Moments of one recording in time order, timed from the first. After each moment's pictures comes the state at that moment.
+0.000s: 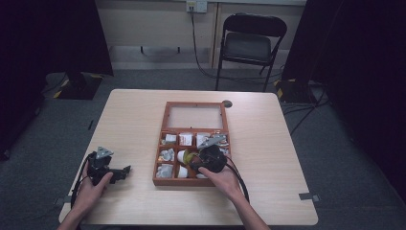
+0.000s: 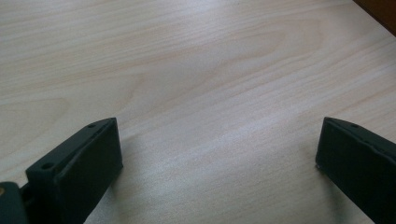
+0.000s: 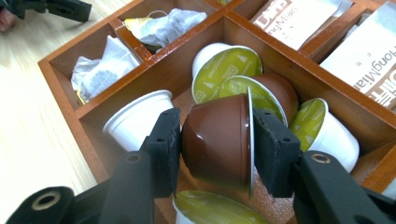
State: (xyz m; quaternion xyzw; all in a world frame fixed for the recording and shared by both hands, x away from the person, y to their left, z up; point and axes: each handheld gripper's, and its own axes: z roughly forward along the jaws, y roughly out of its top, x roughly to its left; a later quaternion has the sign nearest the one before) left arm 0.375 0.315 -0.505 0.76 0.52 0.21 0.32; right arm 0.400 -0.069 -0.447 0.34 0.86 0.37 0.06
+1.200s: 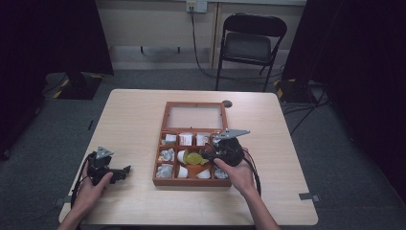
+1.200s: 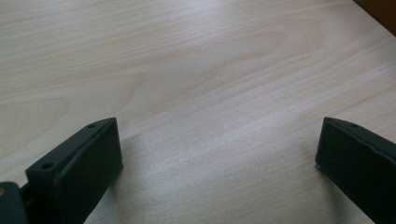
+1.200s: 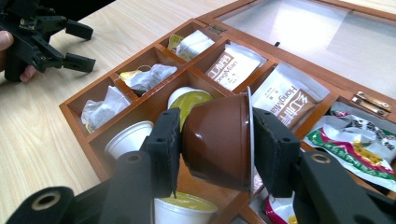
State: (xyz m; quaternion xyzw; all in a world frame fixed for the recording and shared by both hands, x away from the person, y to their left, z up) left arm 0.375 0.315 -0.505 0.76 0.52 0.21 0.32; right arm 0.399 -0.113 -0.407 0.35 0.82 0.43 0.10
